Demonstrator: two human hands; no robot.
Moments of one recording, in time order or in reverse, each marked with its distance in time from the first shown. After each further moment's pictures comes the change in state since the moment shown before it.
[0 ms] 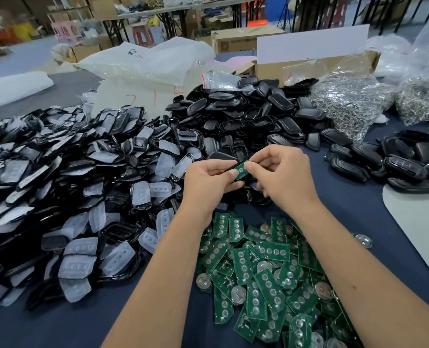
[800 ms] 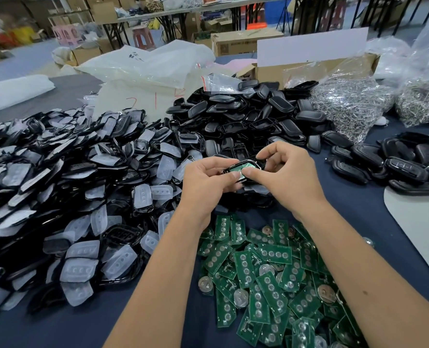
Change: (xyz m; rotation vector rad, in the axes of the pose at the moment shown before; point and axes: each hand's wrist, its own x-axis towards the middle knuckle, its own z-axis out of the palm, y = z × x) left_hand -0.004 0.009 -0.003 0.000 -0.031 0.053; right_hand 0.002 0.002 -0.008 -0.046 0.014 0.039
